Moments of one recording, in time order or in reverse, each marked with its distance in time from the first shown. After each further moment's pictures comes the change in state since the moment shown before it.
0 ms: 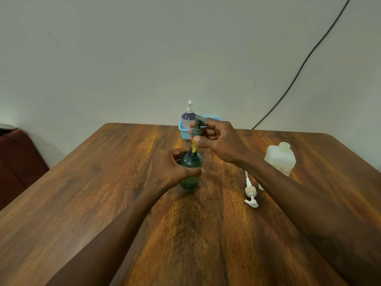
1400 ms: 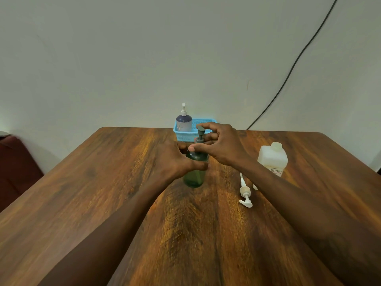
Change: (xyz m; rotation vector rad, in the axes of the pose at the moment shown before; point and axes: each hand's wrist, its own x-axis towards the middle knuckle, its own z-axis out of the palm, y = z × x) left_hand 0.022 0.029 0.010 0.080 -0.060 0.045; right_hand -0.011 0.000 -0.011 -0.292 0.164 0.114
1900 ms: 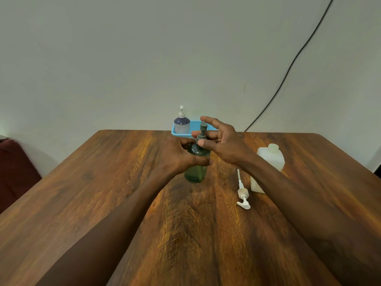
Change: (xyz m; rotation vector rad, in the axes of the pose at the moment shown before) left_hand 0.009 0.022 0.000 -0.041 0.032 0.051; right_hand 0.001 0.002 -0.020 0.293 -0.143 0.078
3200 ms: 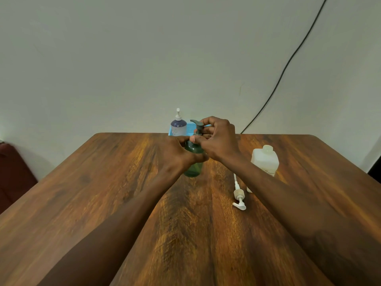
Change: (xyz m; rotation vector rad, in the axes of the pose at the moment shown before) left_hand 0.003 0.005 0.014 0.082 0.153 -0.006; right_hand 0.007 -0.013 0.020 -0.278 0.376 -0.138
